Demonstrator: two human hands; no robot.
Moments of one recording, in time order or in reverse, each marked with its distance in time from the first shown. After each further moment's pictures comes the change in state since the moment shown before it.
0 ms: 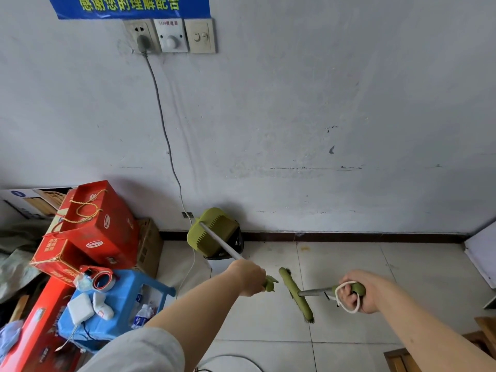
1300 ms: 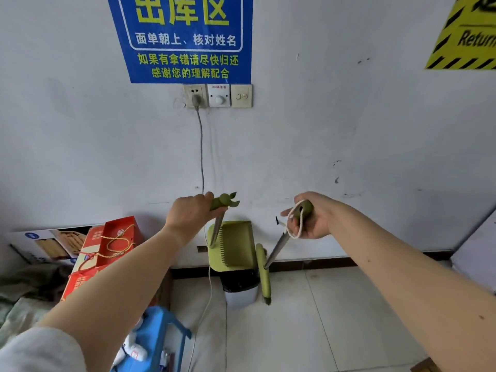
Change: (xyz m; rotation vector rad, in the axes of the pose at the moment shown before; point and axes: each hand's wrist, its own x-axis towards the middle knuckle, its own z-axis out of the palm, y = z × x) left_hand -0.240 -0.247 -0.036 0.073 0.860 -0.513; right_hand -0.223 -0.054 0.281 0.080 -0.207 -0.410
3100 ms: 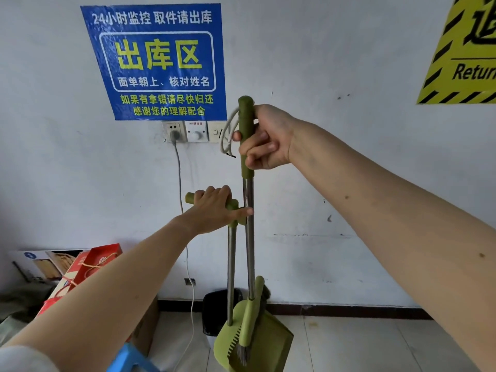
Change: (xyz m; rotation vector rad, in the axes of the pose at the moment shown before) left_hand 0.160 0.145 -0.055 -0.476 -0.050 -0.144; right_hand -0.125 -0.201 -0.019 -0.408 -0.524 -0.388
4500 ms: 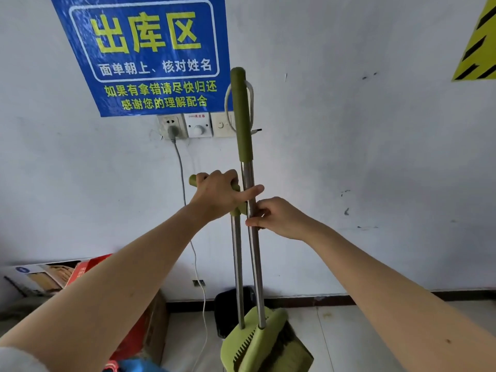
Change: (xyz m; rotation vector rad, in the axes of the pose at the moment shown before) left_hand 0.079 -0.058 -0.005 -0.060 0.101 -0.055; right_hand 0.162 0.153 -0.063 -0.849 0.322 -0.372
